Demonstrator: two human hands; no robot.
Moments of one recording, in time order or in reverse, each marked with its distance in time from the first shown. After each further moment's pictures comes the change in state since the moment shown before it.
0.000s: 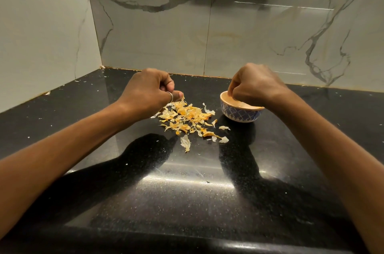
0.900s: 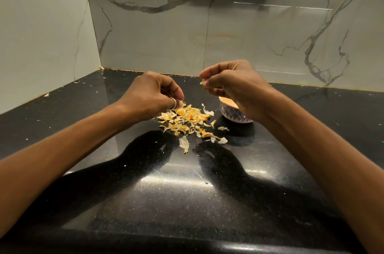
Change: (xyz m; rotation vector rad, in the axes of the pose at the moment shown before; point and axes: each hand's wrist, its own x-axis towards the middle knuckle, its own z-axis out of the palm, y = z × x) left_hand -0.003 0.002 -0.003 -0.085 -0.125 0.009; right_hand -0.012 -0.029 0.007 1.049 -0.145 0.004
